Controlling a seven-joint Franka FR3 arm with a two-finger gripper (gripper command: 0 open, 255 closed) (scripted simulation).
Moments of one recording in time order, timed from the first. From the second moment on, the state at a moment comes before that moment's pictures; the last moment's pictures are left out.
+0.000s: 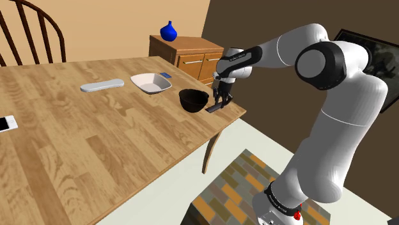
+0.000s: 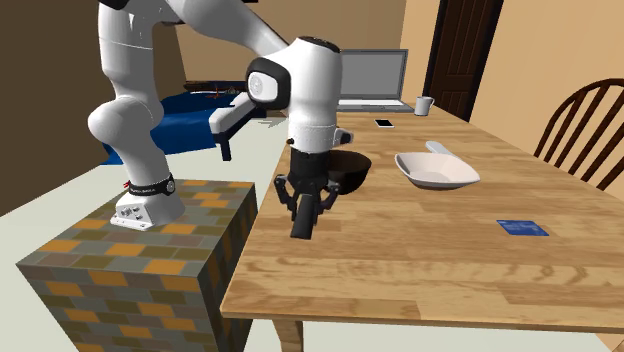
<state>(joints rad) 0.21 0.24 -0.62 -2.05 0.12 2.17 -2.01</state>
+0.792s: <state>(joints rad) 0.23 0.16 -0.64 -1.98 0.06 2.03 -1.97</state>
